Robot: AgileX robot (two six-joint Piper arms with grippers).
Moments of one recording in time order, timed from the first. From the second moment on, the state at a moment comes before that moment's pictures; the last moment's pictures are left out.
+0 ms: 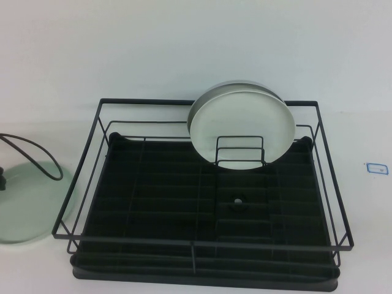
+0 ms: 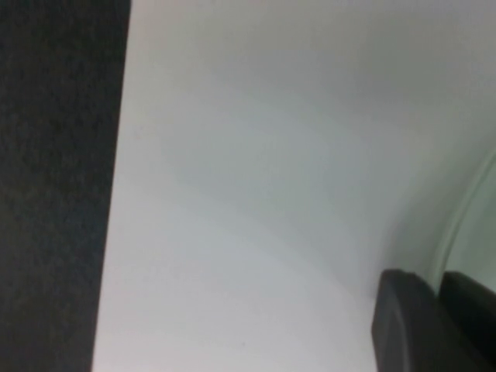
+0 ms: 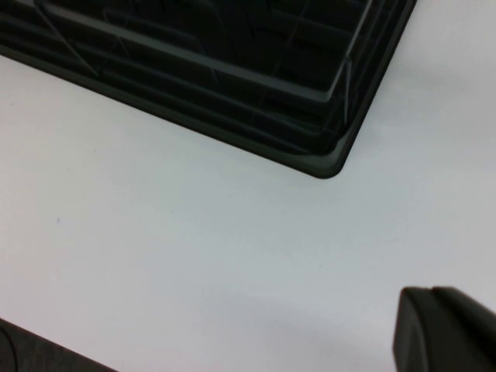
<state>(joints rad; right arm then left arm) -0.02 0.55 -0.76 0.39 1.31 -0.34 0.33 2.02 -1.38 0.00 0.74 0.18</state>
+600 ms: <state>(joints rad) -0.02 0.55 -0.76 0.39 1.31 -0.34 0.37 1.78 -1.39 -0.10 0.68 0.27</state>
